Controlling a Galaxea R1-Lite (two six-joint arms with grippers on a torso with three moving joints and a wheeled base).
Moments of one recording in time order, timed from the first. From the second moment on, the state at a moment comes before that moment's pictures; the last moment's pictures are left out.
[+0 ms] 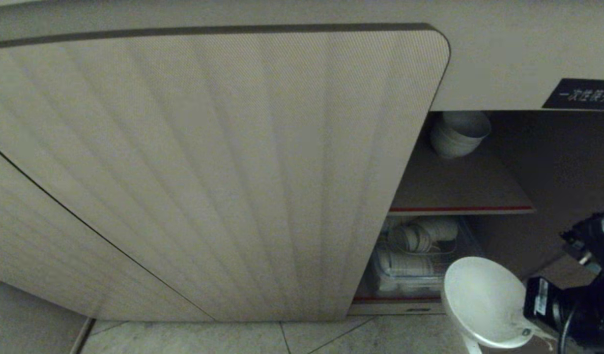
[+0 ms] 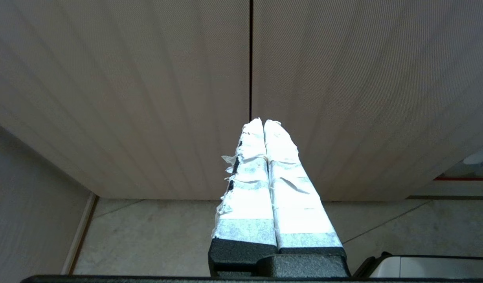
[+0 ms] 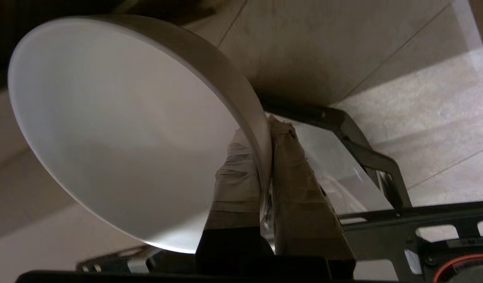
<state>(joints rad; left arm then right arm) 0.00 0.00 0.00 0.00 0.01 -0.01 0.38 1.29 -0.70 0.37 -0.03 0.90</state>
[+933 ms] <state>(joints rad) 0.00 0.00 0.00 0.00 0.01 -0.01 0.32 1.48 -0.88 0.34 -0.05 1.02</state>
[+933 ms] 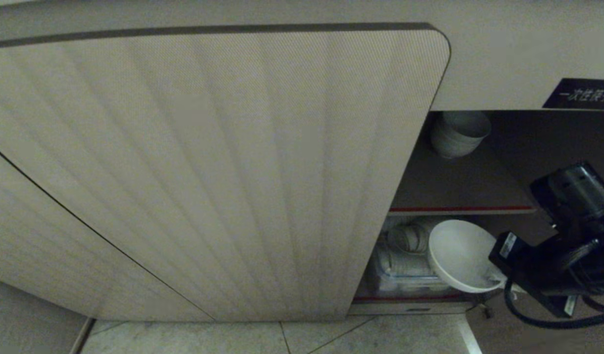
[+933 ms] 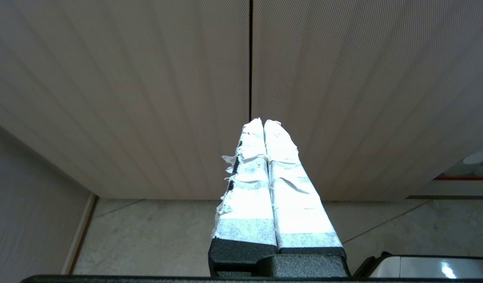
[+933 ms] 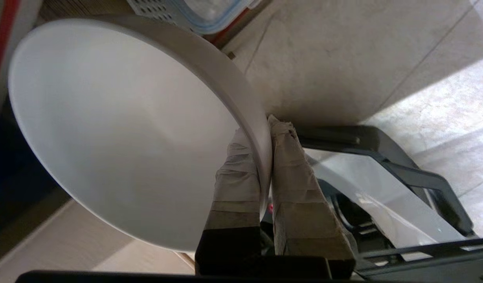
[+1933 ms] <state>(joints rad) 0.00 0.00 0.00 0.00 0.01 -0.01 0.30 1.51 -0.96 0.31 -0.05 1.17</state>
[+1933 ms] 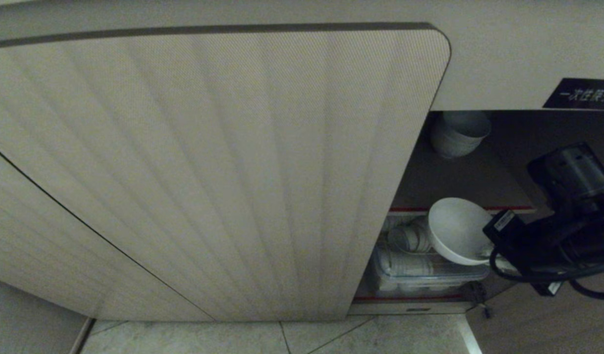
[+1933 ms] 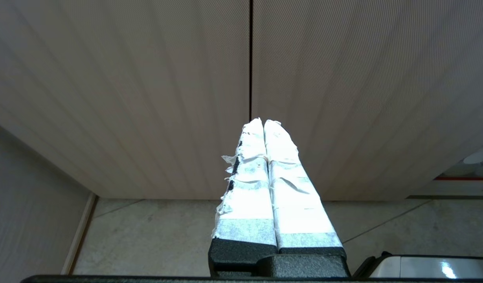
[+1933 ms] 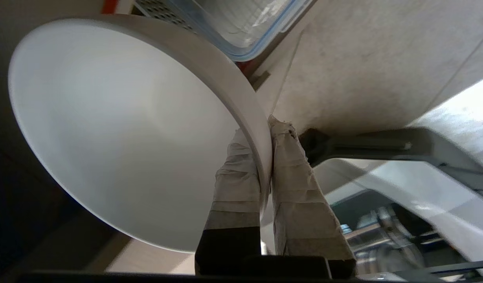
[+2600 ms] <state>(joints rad) 0.00 0.00 0.00 0.00 0.01 -0.01 0.27 1.58 -1.04 0.31 -0.04 1.26</state>
